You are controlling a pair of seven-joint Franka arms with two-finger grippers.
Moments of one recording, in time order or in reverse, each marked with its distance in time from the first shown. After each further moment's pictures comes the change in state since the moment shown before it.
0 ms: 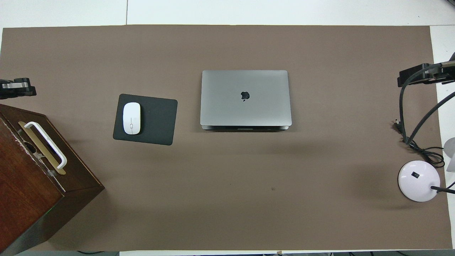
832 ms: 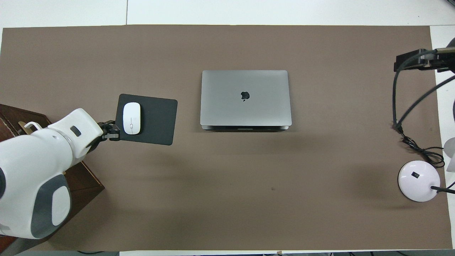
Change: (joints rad) left arm -0.223 -0.211 -0.010 -0.644 -0.003 0.594 0.080; right arm 0.000 0.038 0.024 0.021 0.023 0.128 0.153
